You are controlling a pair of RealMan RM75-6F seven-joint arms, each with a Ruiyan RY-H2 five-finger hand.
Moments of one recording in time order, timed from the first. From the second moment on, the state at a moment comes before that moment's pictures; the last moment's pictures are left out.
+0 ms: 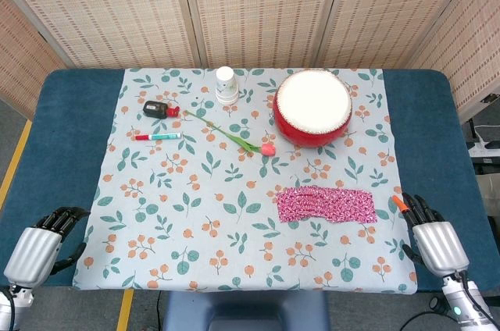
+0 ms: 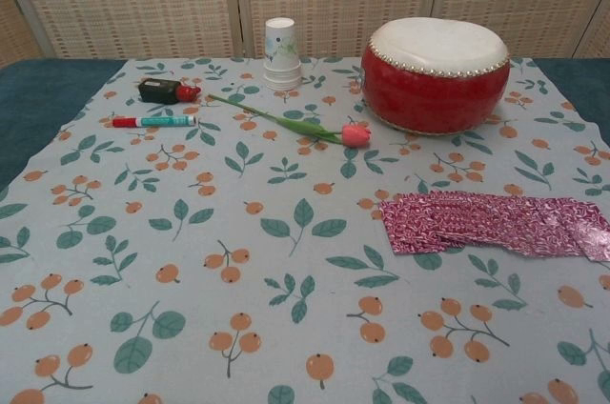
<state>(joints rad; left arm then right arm) -0.12 -1.16 0.04 -1.52 1.71 1.55 0.03 0.10 -1.14 -0.04 -1.61 -1.54 1.35 -0.27</state>
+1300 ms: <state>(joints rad) -0.11 -1.15 0.04 -1.52 1.71 1.56 0.01 0.21 -1.21 -0.02 -1.57 -1.34 1.08 -0.45</state>
